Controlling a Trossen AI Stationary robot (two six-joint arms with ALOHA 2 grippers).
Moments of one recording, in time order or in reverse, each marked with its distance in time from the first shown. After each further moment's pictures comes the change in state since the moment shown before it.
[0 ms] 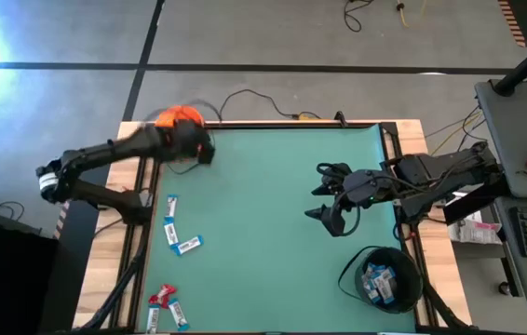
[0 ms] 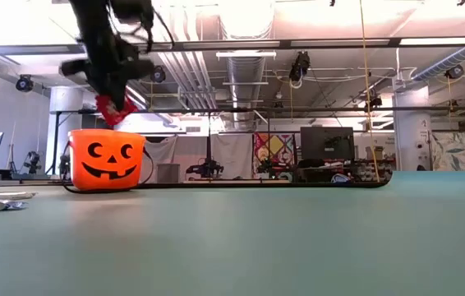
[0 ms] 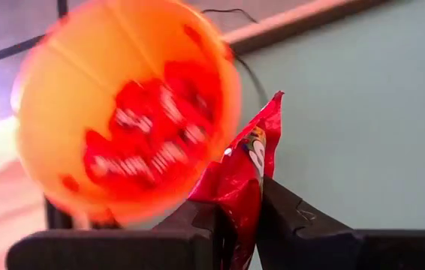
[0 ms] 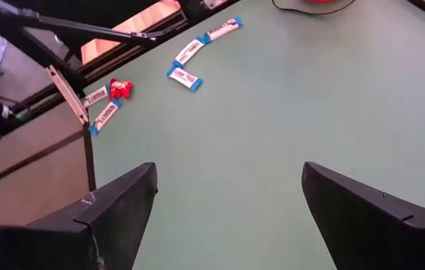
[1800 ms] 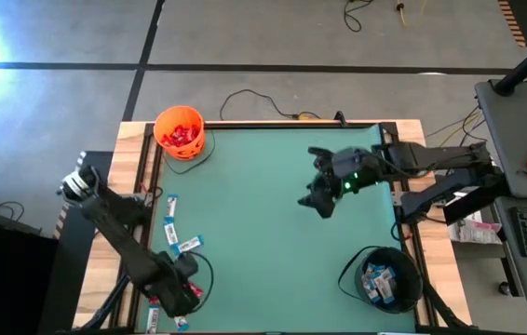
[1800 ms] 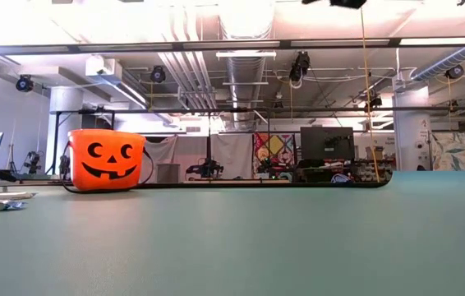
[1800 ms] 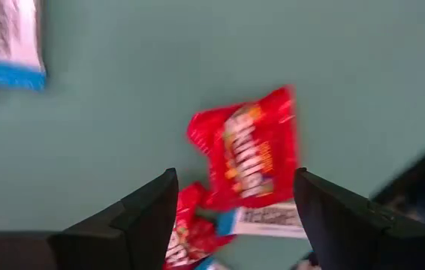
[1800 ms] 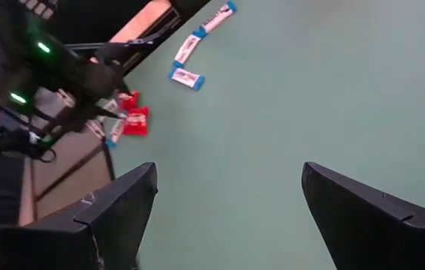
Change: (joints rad) left arm -1.289 0.354 -0.007 0.149 0.557 -0.878; right arm -0.166 0.025 0.000 0.025 -0.212 0.092
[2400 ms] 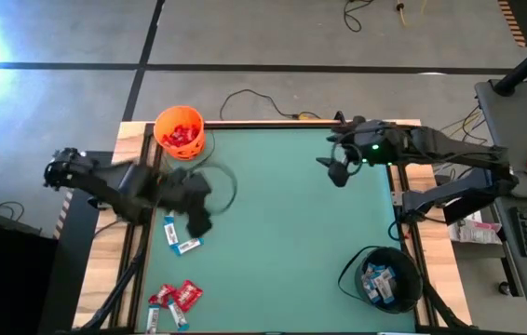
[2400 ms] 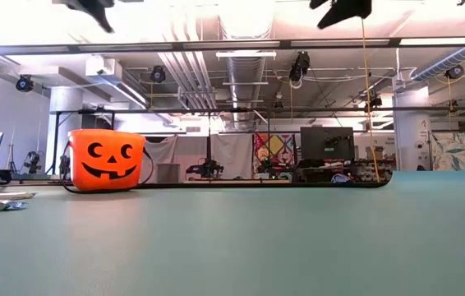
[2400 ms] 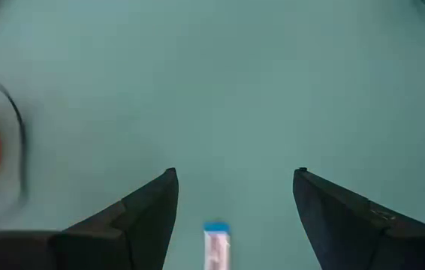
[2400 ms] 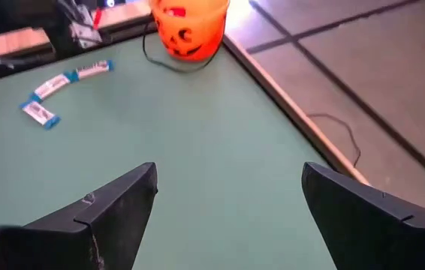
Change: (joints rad) left arm 0.604 -0.281 0.372 -0.397 -0.288 0.840; right arm -0.218 -0.185 -0.129 0.003 0.263 -0.530
